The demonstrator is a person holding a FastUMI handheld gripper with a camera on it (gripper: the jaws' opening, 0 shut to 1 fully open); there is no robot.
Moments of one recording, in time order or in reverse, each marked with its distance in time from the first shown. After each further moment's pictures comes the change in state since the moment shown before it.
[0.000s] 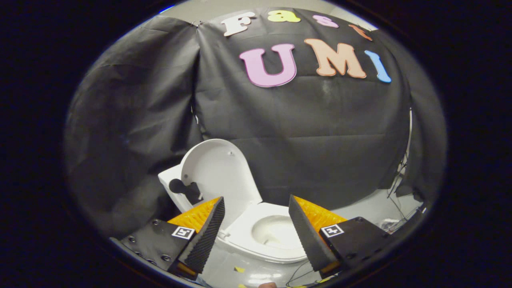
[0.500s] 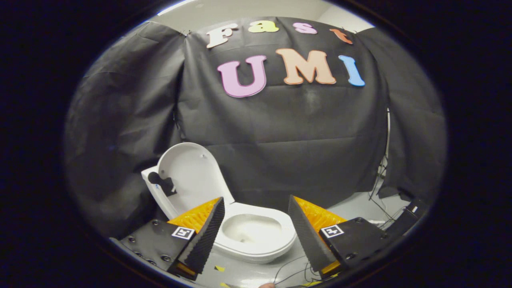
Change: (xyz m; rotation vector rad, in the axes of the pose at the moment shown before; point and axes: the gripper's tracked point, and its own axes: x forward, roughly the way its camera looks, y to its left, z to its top) arm -0.058 -0.107 -0.027 0.025 -0.062 -0.099
